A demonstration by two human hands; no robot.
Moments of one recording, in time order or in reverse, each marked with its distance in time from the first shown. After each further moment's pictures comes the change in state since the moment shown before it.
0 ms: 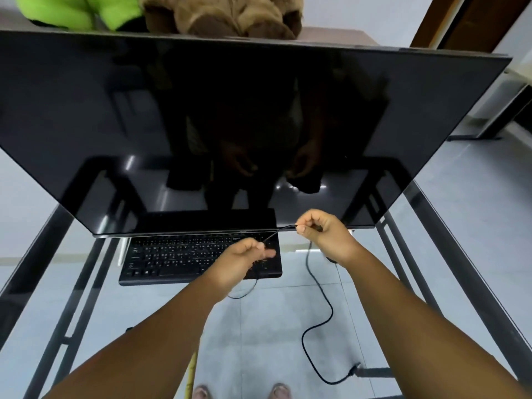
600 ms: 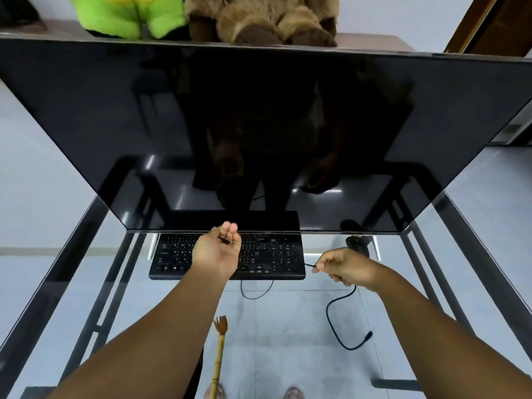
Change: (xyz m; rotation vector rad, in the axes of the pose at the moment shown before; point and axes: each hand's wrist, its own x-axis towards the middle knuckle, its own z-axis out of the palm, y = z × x) left_hand -0.006 0.014 -0.061 -1.314 0.578 -0.065; right_hand -0.015 0.027 0.013 -0.218 -0.349 0.293
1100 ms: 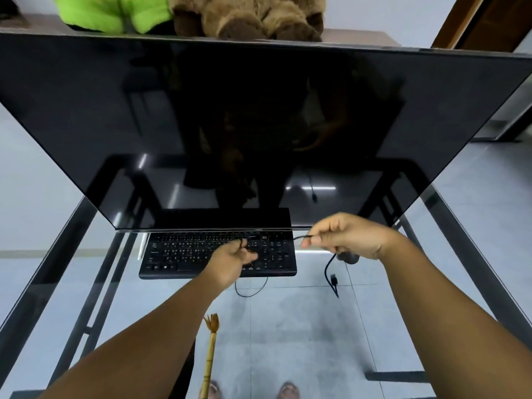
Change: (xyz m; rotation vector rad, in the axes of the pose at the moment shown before) left_hand -0.004 -0.033 -0.019 1.216 -0.272 0.039; right_hand -0.044 -0.077 -0.043 0.084 -0.155 -0.185
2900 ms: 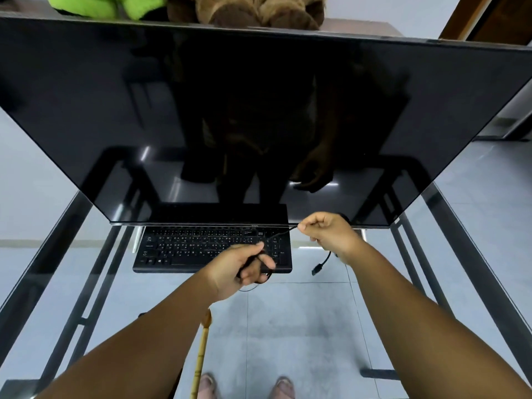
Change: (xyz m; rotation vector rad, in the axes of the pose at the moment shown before) left_hand -0.015 0.004 0.018 -0.227 -0.371 -0.021; right_hand 0.055 0.057 0.015 0.150 0.489 0.077
